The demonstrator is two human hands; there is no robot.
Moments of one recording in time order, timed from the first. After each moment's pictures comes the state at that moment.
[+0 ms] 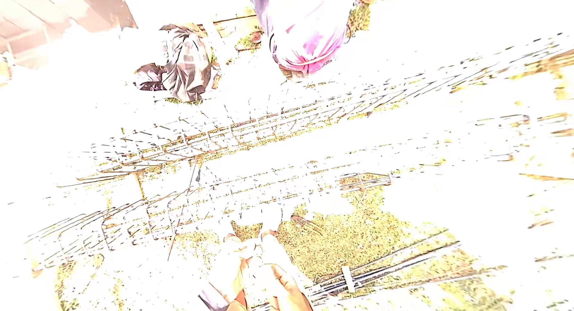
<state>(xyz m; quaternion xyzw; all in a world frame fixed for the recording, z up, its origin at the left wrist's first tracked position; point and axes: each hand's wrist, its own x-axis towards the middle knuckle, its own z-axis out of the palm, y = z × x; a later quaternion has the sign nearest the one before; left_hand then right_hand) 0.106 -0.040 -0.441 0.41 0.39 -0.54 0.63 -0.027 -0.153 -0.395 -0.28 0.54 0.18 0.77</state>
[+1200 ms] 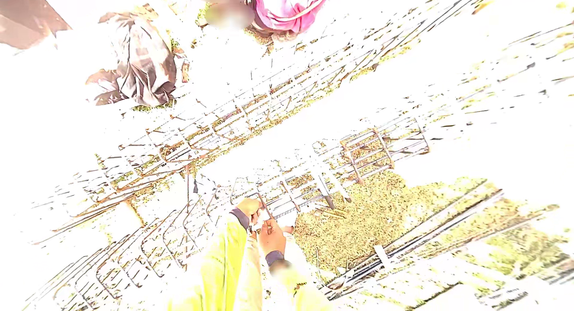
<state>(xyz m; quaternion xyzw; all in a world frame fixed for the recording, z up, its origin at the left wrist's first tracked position) 0.226 -0.153 -0.628 0.66 0.24 -0.69 0.15 0.101 -0.138 -0.585 -0.48 0.68 0.25 0.50</state>
